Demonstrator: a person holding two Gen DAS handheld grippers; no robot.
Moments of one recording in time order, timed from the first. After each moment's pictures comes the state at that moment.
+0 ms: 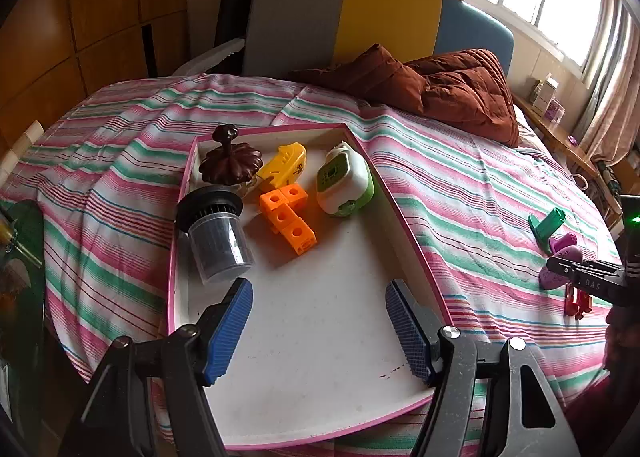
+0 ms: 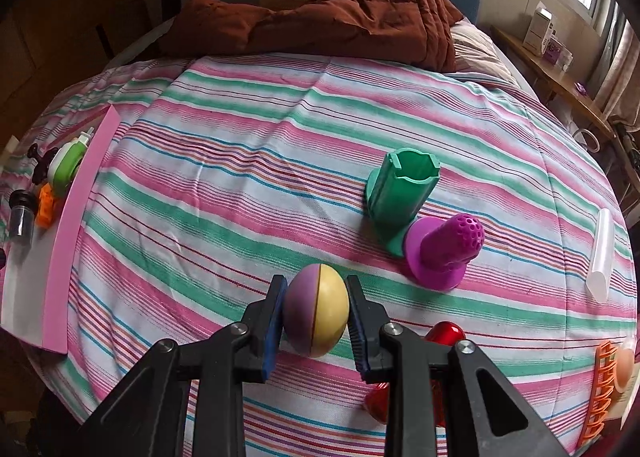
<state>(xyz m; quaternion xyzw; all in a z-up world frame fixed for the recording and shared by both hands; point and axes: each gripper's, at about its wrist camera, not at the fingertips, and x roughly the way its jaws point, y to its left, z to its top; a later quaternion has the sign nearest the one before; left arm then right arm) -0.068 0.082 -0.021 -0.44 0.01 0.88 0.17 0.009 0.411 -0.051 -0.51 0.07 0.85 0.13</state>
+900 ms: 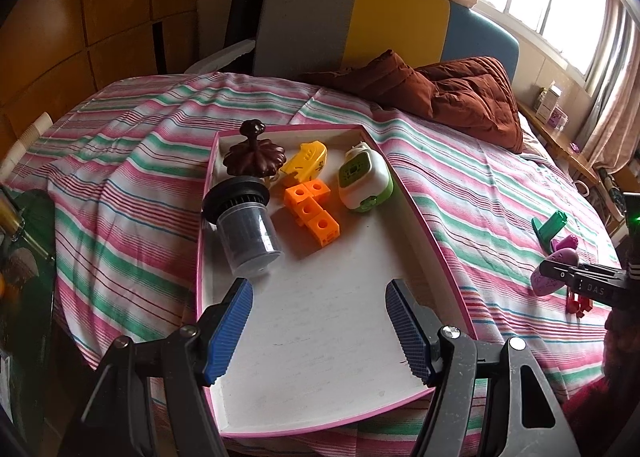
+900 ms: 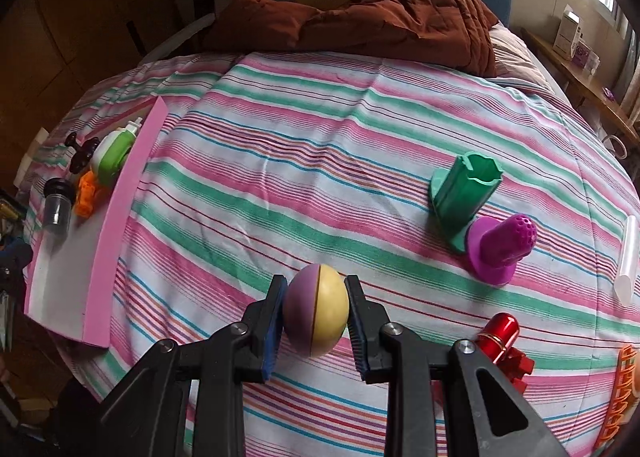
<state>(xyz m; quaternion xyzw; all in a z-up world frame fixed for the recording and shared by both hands) -0.062 0.058 -0.021 -0.43 0.00 0.89 0.16 0.005 0.374 -0.044 -0.51 0.09 0.85 0.07</state>
